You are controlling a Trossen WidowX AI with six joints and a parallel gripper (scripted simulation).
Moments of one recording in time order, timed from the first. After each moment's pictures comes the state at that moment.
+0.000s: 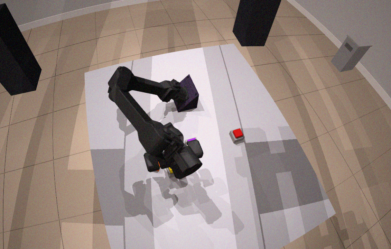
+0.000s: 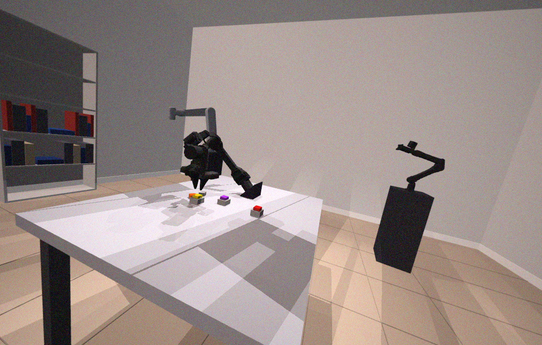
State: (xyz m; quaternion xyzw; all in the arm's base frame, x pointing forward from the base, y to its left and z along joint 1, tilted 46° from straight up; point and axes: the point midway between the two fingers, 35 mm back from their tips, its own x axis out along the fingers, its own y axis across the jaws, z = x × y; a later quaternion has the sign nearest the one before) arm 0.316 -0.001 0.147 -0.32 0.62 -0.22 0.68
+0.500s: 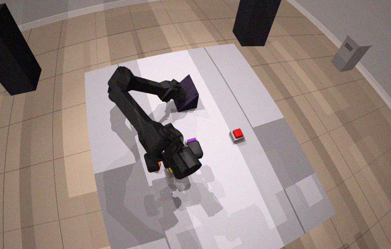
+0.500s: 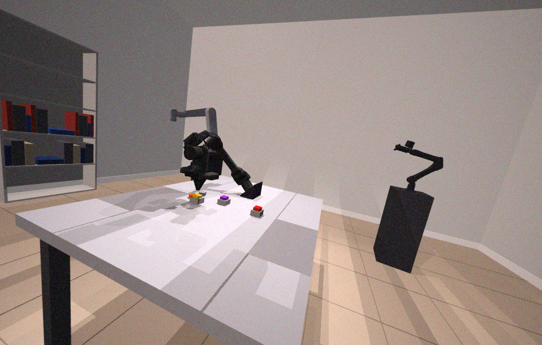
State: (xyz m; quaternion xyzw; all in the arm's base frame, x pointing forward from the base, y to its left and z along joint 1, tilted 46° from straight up) arm 0.317 -0.003 0.144 -0.32 0.62 -0.22 0.68
